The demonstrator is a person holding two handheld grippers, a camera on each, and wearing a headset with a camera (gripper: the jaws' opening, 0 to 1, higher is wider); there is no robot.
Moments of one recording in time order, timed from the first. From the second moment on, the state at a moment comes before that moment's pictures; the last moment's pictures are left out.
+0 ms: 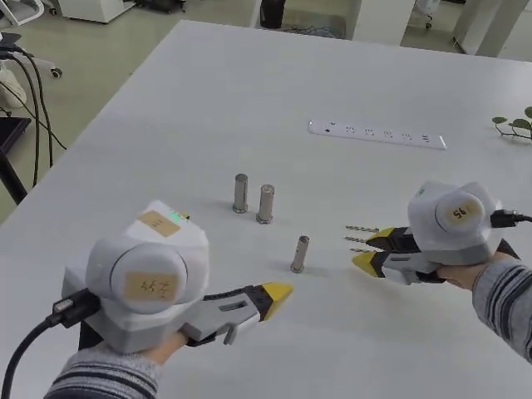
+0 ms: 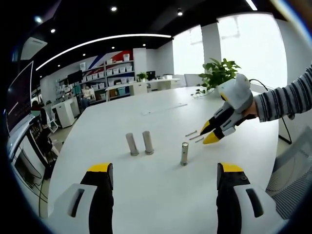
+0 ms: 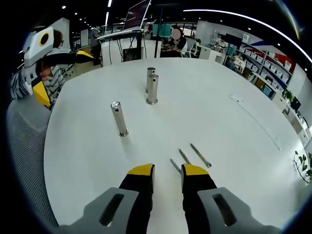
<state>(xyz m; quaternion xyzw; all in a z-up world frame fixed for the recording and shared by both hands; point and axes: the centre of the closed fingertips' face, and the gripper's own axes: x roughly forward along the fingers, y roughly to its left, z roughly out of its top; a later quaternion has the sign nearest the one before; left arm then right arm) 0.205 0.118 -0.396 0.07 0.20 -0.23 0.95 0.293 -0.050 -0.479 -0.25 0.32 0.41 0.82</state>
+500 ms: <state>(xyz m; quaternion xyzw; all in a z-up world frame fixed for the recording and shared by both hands) 0.205 0.118 -0.397 0.07 0.20 -0.23 0.95 0.297 -0.061 -0.487 -0.25 0.38 0.40 0.79</state>
